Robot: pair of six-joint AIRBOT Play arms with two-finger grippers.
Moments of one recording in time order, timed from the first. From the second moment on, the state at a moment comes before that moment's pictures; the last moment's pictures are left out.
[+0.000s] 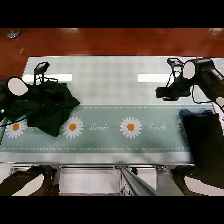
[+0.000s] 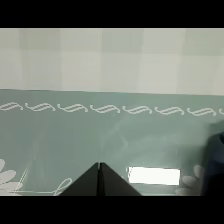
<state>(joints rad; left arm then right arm) -0.11 -1.11 0.91 1.26 -1.03 -1.54 0.20 -1.35 1.22 -1.60 1.30 1.79</state>
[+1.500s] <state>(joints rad) 0.12 -1.42 0.92 1.48 -0.96 -1.66 0.20 -1.39 1.22 -1.62 1.25 1.77</state>
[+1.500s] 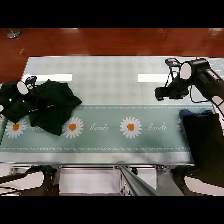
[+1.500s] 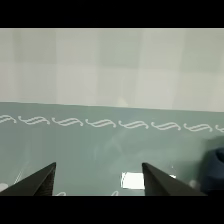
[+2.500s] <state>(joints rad) -0.02 -0.86 1.46 0.86 -0.99 -1.37 0.20 -1.06 1.22 -1.61 1.25 1.78</state>
